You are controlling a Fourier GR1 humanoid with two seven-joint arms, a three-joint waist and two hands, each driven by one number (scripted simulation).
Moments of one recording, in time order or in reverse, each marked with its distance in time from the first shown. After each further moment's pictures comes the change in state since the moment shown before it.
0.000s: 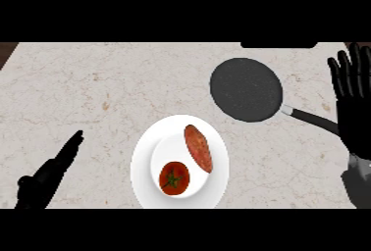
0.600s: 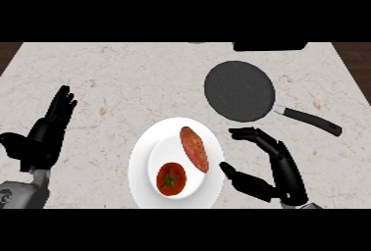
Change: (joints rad) left arm -0.210 -0.101 0.130 -0.061 0.043 0.180 0.105; right arm 0.164 0.109 0.427 0.021 0.493 -0.232 -0.034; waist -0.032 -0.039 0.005
